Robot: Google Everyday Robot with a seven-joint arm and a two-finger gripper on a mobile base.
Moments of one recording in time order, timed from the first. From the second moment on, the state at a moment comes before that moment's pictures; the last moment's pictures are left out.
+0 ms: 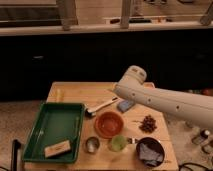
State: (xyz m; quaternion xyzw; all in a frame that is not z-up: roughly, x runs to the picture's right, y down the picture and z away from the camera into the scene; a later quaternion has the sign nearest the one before) arm 0.089 0.034 0.766 -0.08 -0.07 -0.49 0.86
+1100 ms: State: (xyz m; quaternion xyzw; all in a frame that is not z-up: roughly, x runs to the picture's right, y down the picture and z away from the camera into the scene) arm 0.016 0.032 0.816 -0.12 -0.12 -0.49 0.86
